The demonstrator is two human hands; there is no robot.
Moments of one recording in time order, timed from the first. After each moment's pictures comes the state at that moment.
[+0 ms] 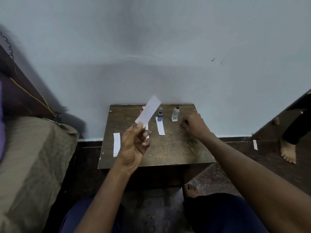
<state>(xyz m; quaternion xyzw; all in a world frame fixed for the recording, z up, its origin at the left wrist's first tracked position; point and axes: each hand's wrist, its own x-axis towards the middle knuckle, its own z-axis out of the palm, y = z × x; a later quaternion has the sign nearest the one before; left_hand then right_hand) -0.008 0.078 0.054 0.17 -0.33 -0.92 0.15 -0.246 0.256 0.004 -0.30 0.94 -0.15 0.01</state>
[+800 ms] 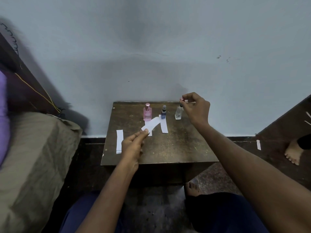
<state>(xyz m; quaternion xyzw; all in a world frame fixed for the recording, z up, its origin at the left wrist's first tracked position) -0.013 0.071 0.016 0.40 -0.48 -0.77 0.15 -0.236 0.218 0.045 -0.20 0.85 -0.47 -0.11</state>
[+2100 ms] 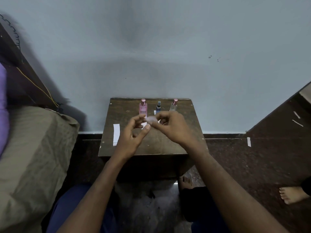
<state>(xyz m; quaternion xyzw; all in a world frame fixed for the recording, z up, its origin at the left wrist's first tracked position) 0.018 0.069 0.040 0.14 -0.76 -0.61 0.17 -0.106 0.221 0.087 -0.36 0.82 -0.44 0.10</state>
